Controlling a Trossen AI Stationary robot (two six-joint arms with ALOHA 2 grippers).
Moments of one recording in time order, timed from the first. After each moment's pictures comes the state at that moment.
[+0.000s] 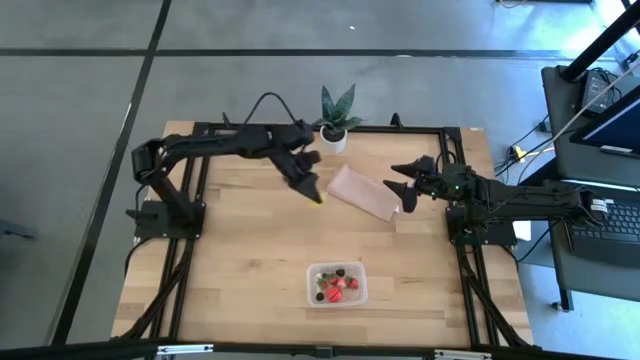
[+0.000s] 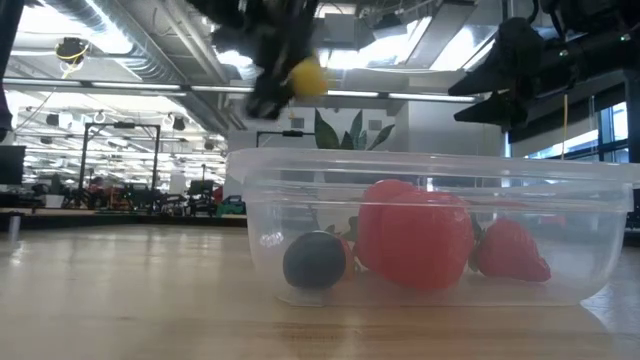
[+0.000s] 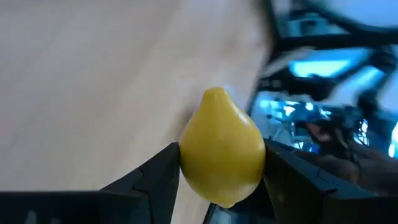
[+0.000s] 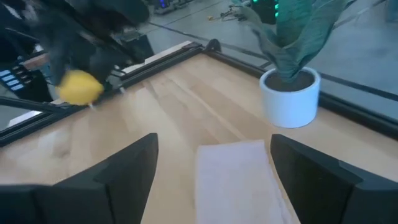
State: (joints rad) left arm 0.37 1.66 1.30 -0.63 0.78 -0.65; right arm -0.18 0.63 0.32 0.08 0.21 0.34
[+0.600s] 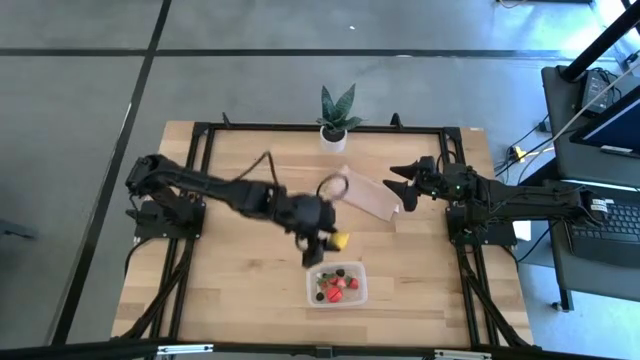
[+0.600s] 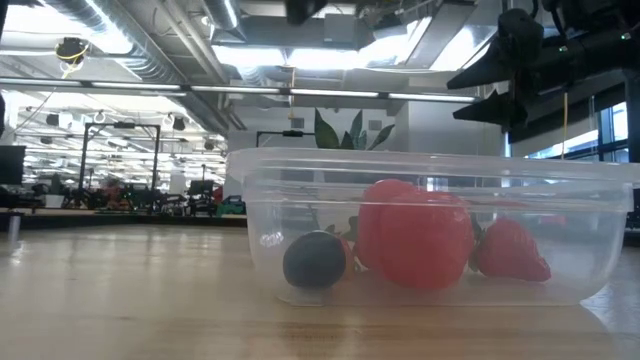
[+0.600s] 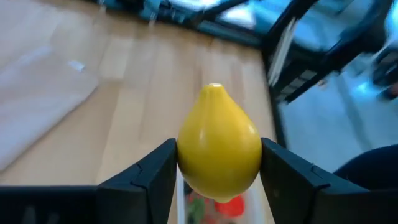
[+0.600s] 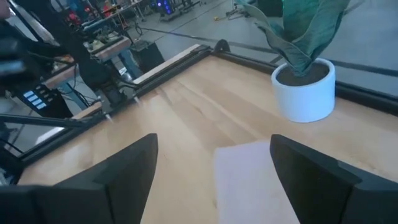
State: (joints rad) left arm -0.17 1.66 1.48 -0.44 0.05 -0.39; right arm -0.18 0.63 0.32 0.10 0.18 0.45
